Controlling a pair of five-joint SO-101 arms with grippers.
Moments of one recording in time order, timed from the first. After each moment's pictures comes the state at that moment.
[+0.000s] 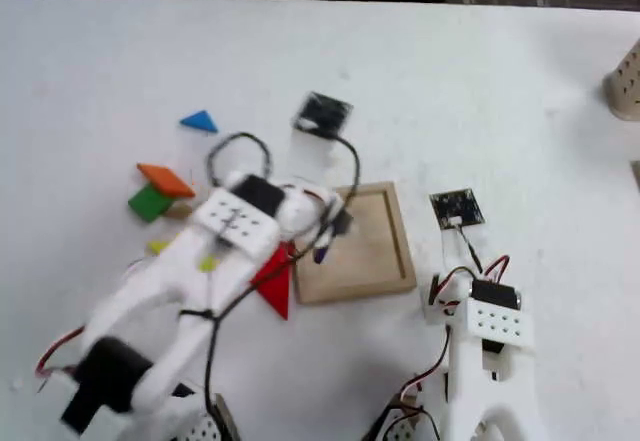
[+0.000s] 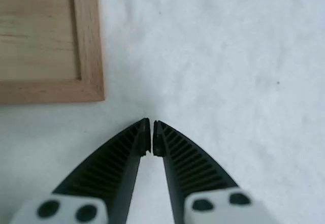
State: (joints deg) left arm 25.5 -10.9 30.9 53.7 9.3; right arm 9.5 -46.5 76.8 50.8 23.8
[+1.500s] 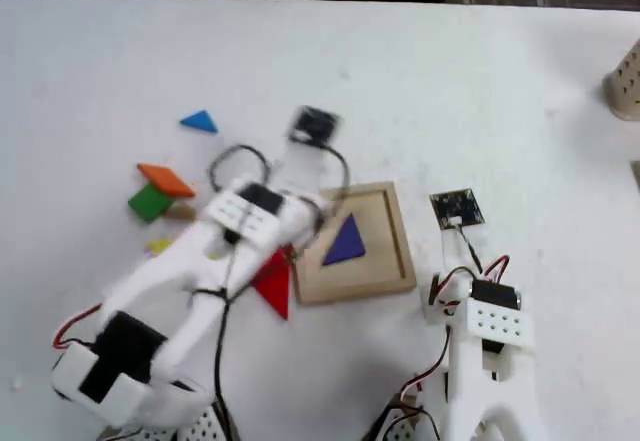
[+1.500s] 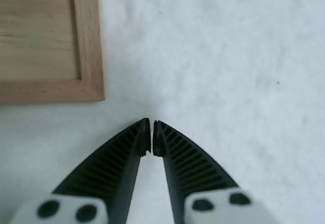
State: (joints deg) left arm 22.4 -2.4 35.5 42.5 9.4; right arm 9.5 -46.5 76.8 50.8 23.8
